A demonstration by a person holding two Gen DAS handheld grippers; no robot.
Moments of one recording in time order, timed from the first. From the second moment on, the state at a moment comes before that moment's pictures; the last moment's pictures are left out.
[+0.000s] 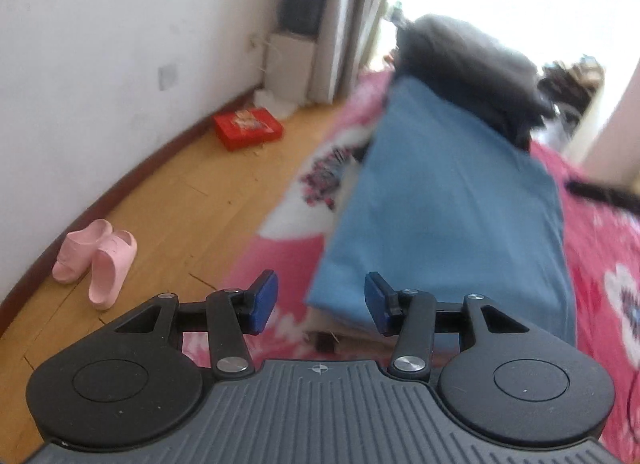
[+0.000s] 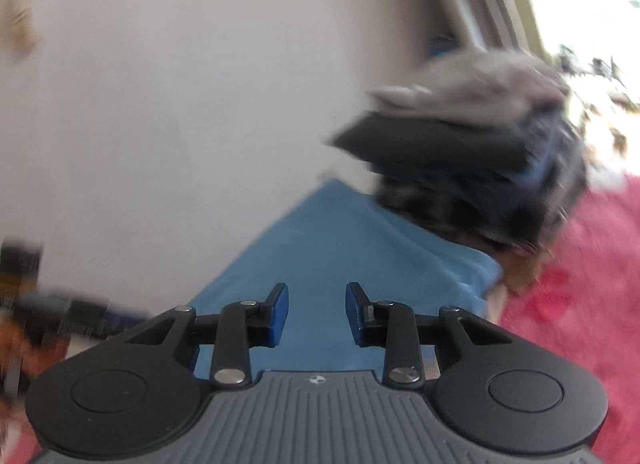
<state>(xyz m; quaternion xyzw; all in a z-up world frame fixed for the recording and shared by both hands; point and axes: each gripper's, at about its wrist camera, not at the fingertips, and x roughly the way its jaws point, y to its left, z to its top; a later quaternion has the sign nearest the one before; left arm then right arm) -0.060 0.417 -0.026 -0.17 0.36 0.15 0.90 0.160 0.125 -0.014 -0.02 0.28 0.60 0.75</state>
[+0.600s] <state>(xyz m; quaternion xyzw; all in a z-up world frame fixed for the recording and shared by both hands) -0.049 0.425 -0.012 -0.08 0.35 0.23 0.91 0.123 0.119 -0.035 -0.10 0.26 0.62 0.74</state>
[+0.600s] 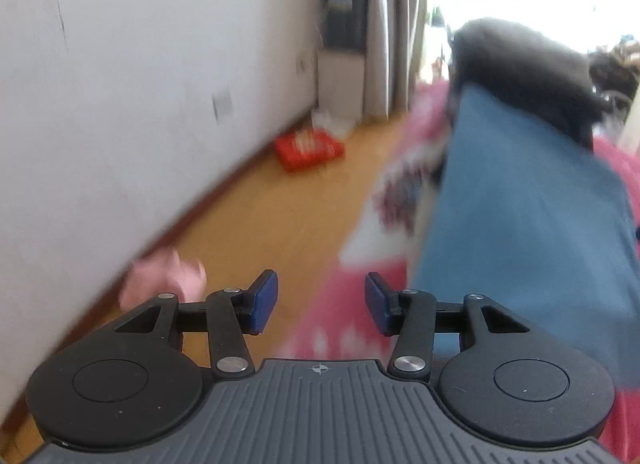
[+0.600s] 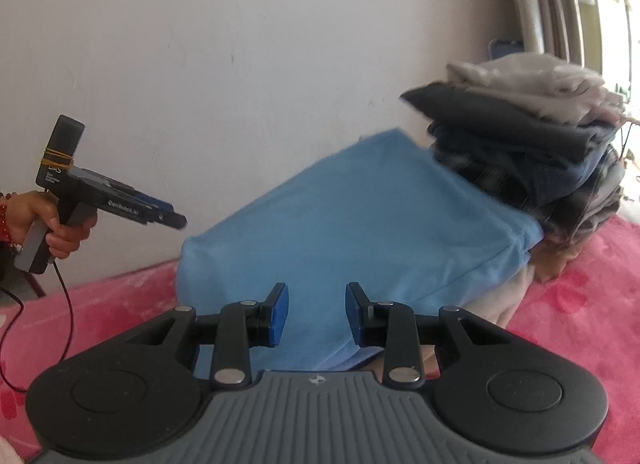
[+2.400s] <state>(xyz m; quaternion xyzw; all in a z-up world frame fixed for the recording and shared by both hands) -0.009 0.211 0.056 -0.05 0.35 0.06 0.93 0.079 0.025 0.010 -0.18 0.38 0.58 0.70</state>
